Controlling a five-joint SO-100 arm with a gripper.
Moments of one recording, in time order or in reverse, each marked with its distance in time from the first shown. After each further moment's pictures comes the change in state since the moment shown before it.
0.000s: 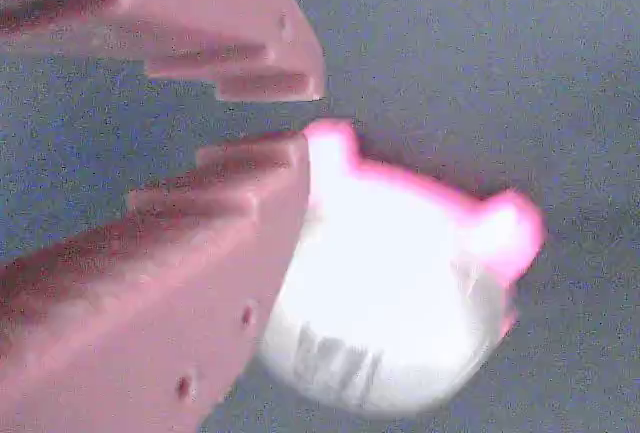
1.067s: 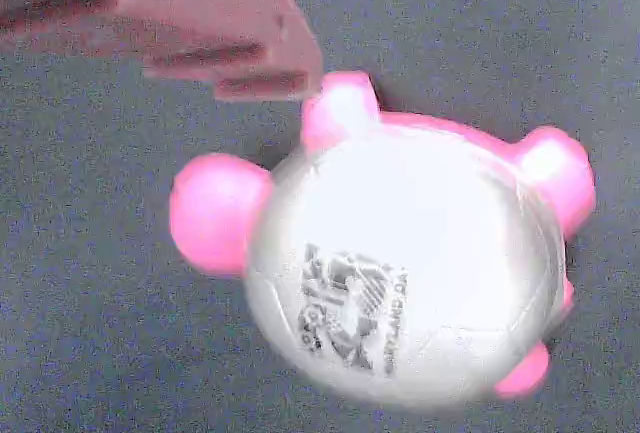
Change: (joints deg) arm 1.8 -45.4 -54.1 24.7 6.7
